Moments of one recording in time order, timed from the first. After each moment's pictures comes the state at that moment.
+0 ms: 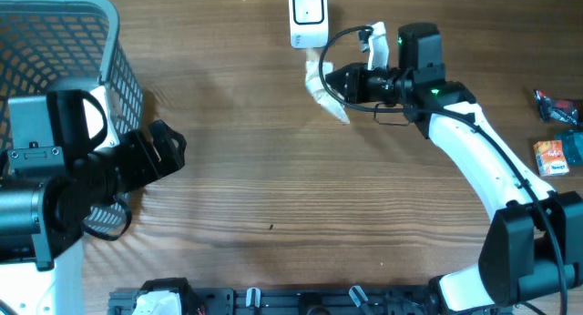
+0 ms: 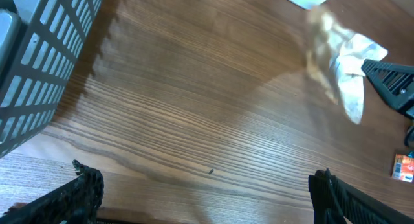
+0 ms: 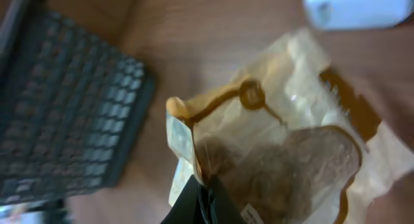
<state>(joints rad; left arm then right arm) 0.05 1.14 1.64 -1.56 0.18 -0.38 0.23 1.66 1.18 -0.24 -0.71 0.36</state>
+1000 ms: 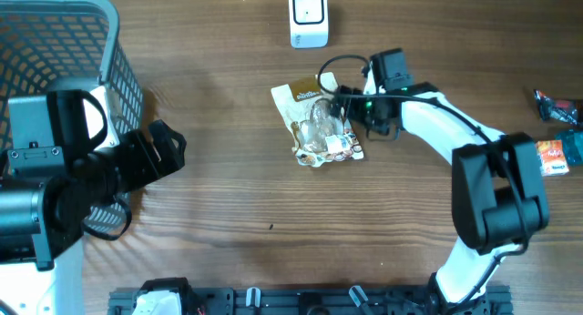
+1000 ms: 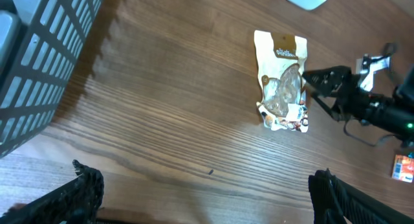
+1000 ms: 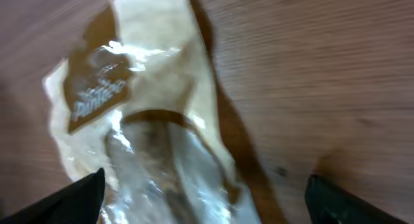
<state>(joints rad) 0.05 1.14 1.64 -1.55 0.18 -0.38 0.26 1.94 1.18 -0.36 -0.35 0.54</state>
